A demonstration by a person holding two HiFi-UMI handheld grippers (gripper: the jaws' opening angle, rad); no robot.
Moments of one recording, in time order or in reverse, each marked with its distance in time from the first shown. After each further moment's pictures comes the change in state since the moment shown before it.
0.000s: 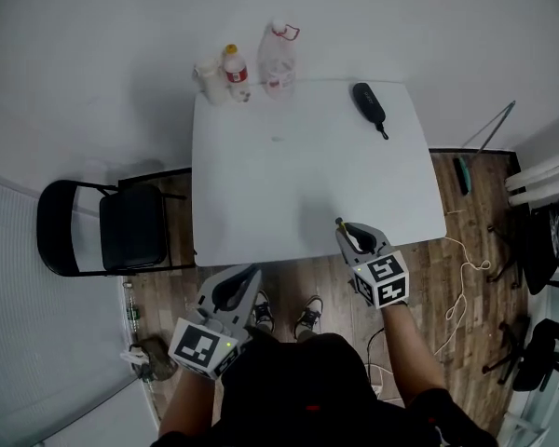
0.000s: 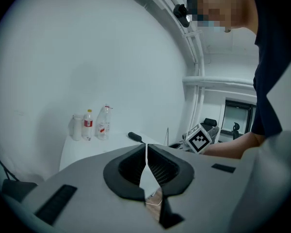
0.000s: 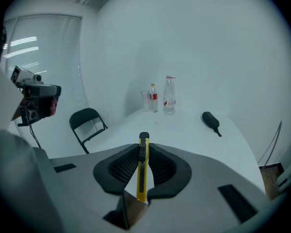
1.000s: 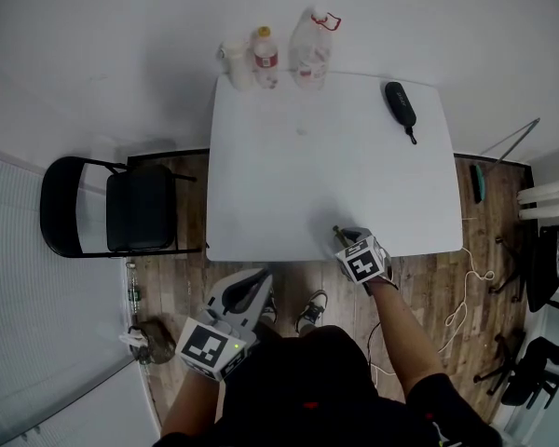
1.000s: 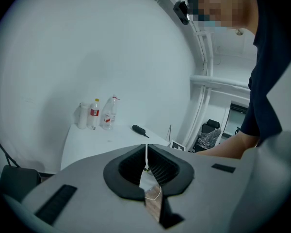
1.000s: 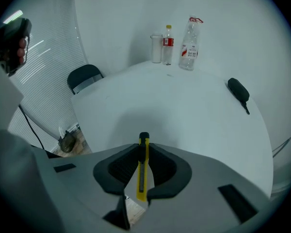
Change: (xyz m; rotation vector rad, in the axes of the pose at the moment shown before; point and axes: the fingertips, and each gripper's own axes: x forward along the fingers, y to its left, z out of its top) left arm -0.002 0.036 -0.030 -0.094 0.071 0.031; right arm 0.118 0.009 -0.126 -0.130 0.483 0.065
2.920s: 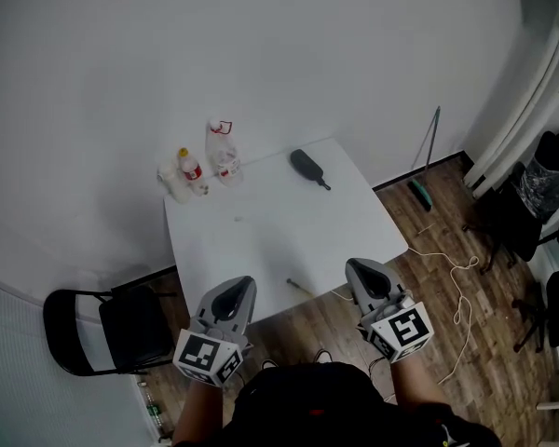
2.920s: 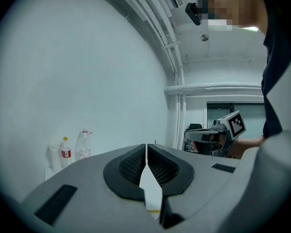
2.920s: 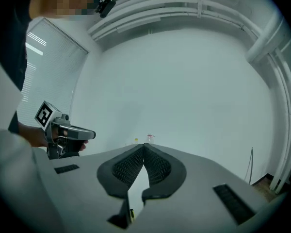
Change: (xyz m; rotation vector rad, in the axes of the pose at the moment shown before) left arm 0.015 -0.085 0.120 0.253 -0.208 -0.229; right arm -0.402 0.015 0.082 0.166 -0.998 -0.382
